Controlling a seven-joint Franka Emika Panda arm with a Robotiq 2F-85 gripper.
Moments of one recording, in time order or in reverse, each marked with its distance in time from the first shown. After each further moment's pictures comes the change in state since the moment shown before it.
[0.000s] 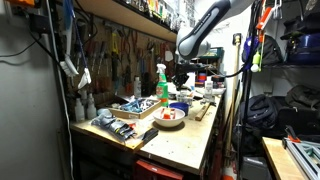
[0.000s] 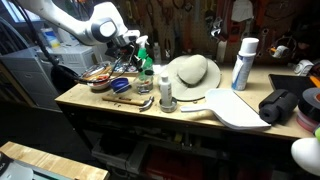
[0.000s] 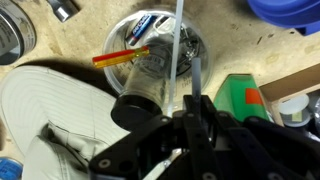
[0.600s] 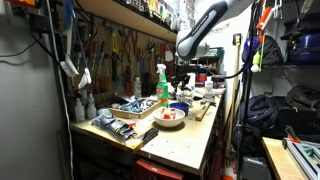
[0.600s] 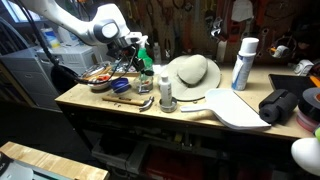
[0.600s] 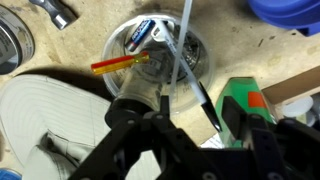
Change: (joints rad) arm 0.002 0.018 -0.005 0.025 0.041 -0.039 -0.012
